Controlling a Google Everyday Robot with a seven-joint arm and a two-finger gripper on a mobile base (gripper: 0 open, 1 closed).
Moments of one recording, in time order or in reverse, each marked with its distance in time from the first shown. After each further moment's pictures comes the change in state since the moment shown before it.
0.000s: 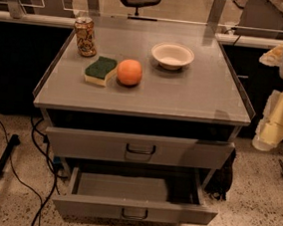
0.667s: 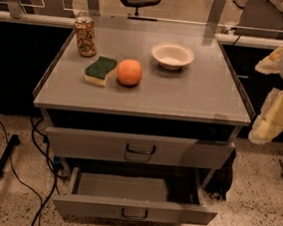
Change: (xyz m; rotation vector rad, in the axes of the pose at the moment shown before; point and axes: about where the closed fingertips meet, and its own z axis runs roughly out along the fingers) arm 0.000 0.000 0.000 0.000 0.000 0.000
